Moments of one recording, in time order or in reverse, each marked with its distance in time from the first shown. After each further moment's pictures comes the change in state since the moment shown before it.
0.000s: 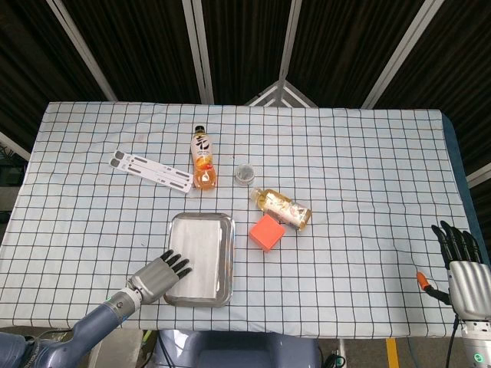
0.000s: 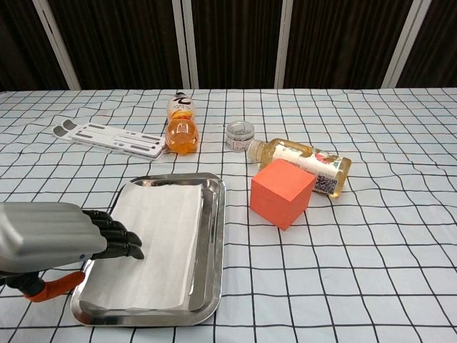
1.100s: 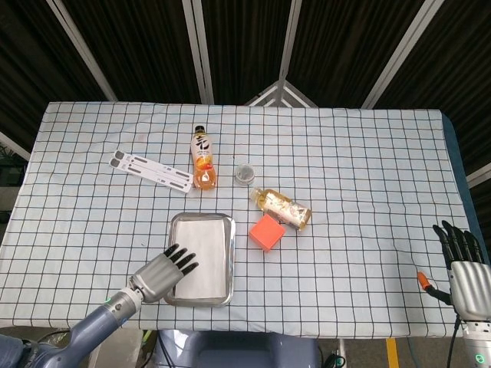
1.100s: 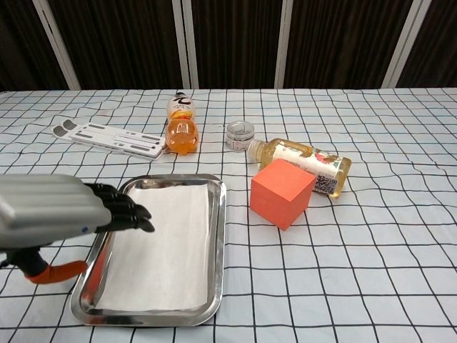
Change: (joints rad) left arm -0.024 0.073 0.043 -0.100 0.136 0.148 -0.105; right arm -0.002 0.002 0.000 0.001 -0.002 0.005 0.008
